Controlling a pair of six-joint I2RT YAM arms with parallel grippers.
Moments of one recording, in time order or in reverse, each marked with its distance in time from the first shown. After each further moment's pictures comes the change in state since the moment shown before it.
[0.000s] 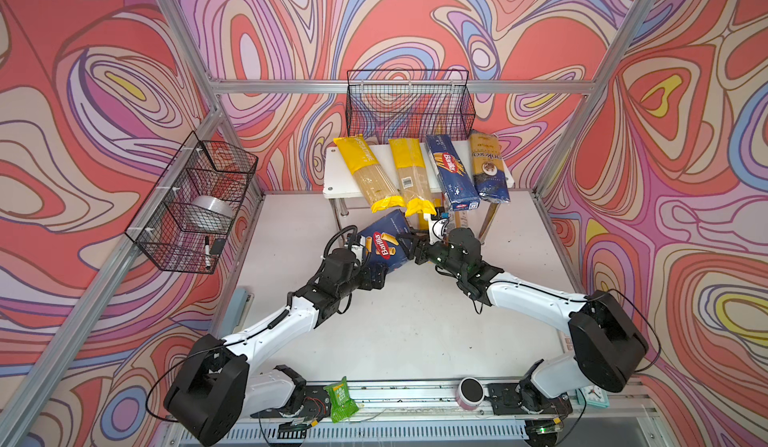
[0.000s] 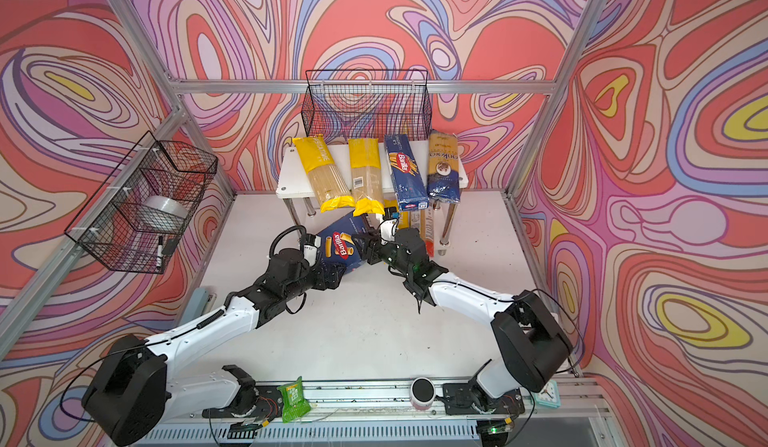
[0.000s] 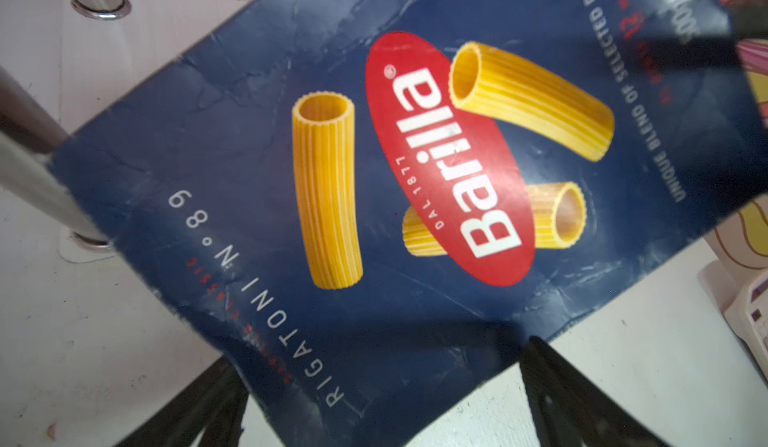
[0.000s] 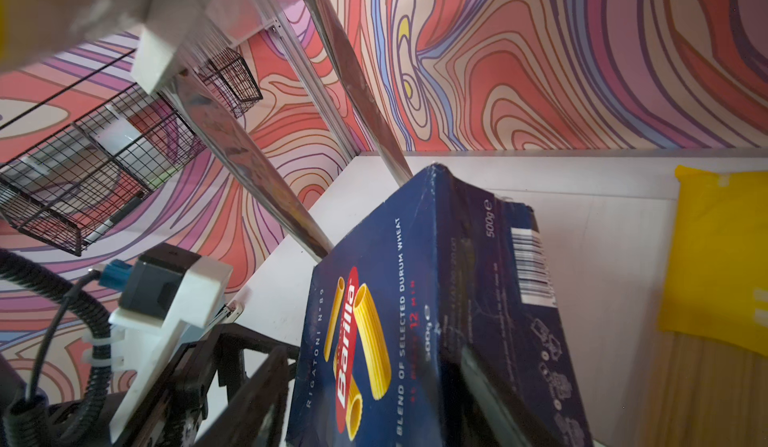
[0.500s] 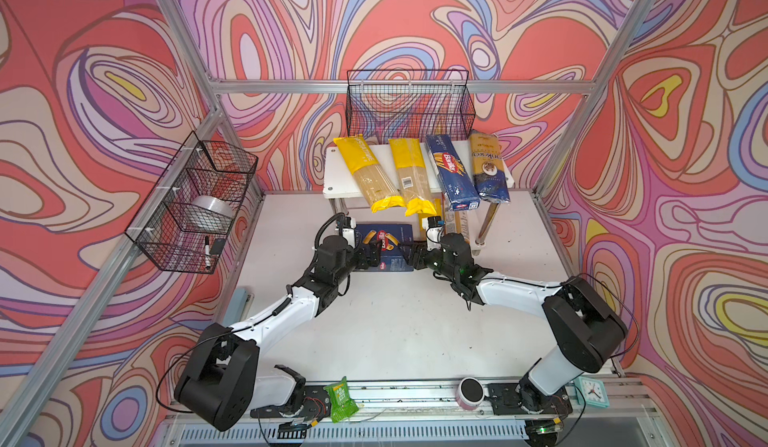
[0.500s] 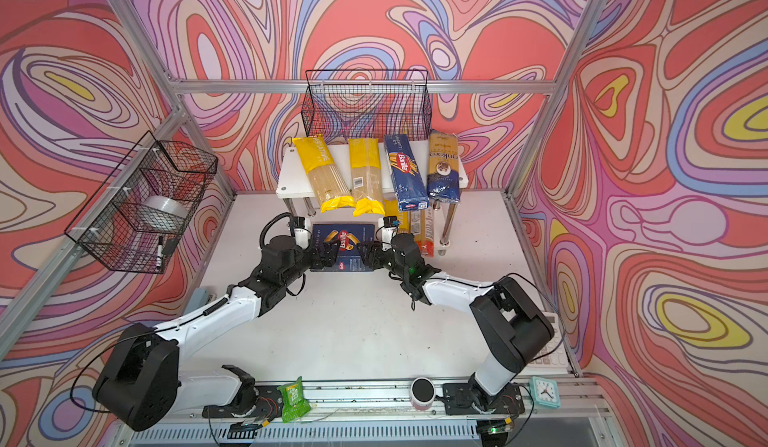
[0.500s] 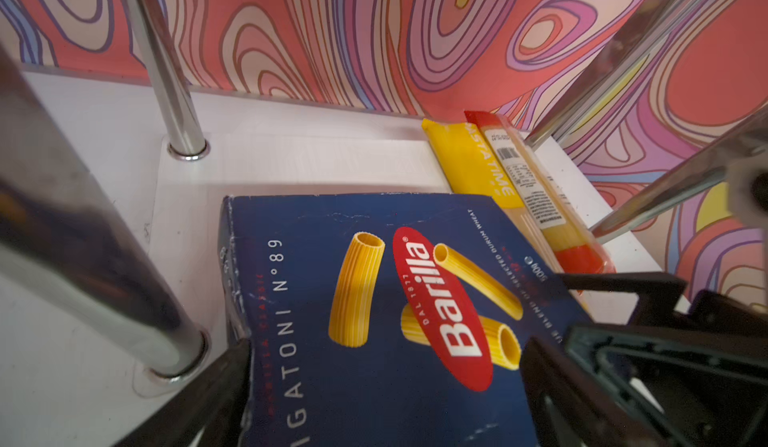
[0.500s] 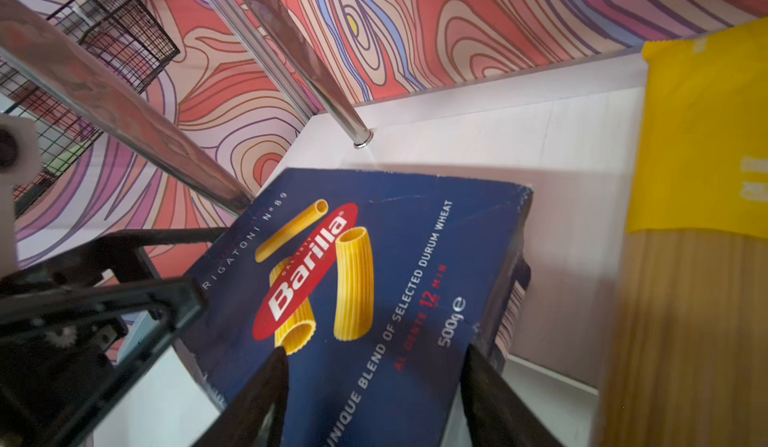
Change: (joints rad) left arm 0.077 0.074 0.064 0.216 -0.021 0.011; right arm -0.031 0.124 -0.032 0.029 0.016 0.069
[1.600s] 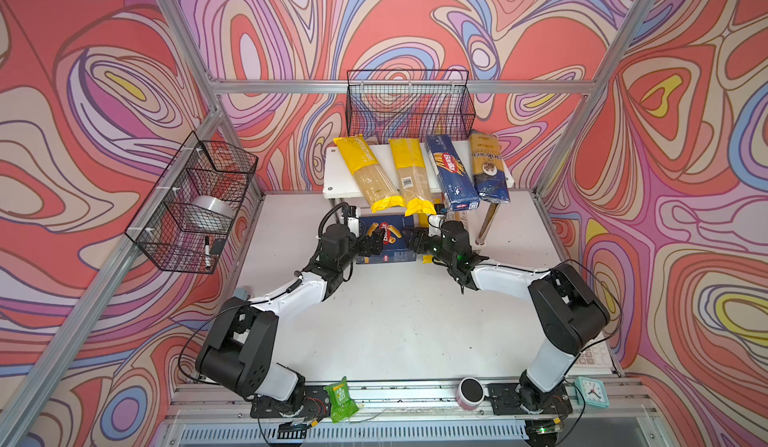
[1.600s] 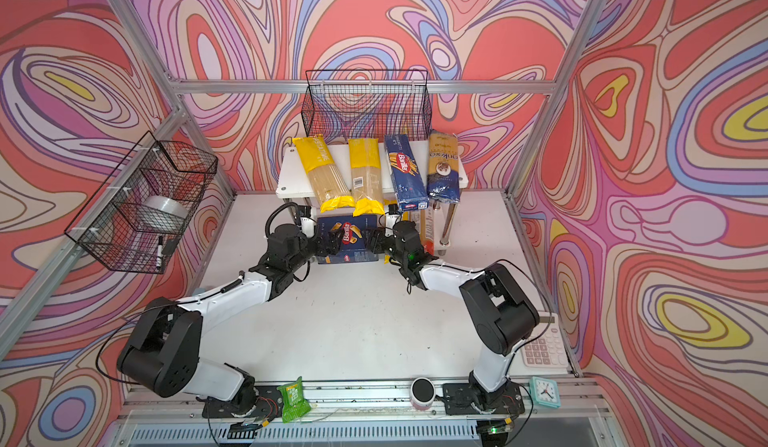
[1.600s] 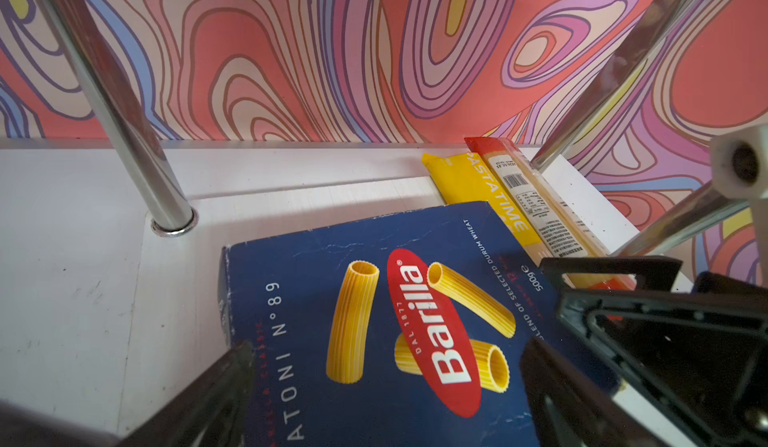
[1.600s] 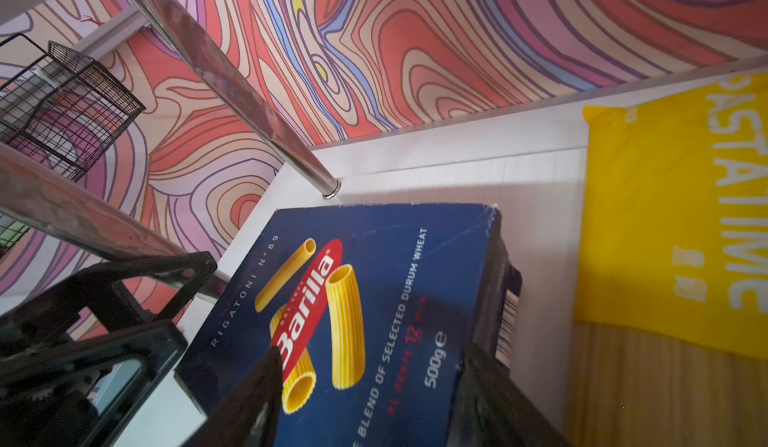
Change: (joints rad) left arm 0.050 0.158 0.097 0.084 0.033 0.101; right arm -0.080 0.106 0.140 -0.003 0.027 0.002
